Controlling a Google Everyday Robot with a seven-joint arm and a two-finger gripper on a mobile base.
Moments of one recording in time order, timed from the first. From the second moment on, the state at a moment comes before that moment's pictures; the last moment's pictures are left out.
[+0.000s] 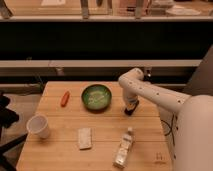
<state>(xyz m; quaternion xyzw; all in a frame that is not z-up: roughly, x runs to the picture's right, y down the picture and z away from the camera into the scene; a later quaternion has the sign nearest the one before) 0.164 0.124 0.899 -0.34 0.00 -0.11 0.93</state>
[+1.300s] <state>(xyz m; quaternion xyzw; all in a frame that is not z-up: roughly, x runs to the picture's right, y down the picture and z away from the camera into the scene) 0.164 0.124 0.899 -0.34 0.00 -0.11 0.93</state>
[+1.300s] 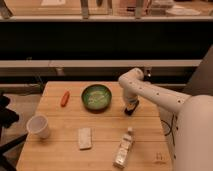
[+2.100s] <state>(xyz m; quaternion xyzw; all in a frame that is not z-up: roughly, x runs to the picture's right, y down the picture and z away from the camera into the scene) 0.164 0.124 0.899 -0.34 0.00 -0.11 0.93</state>
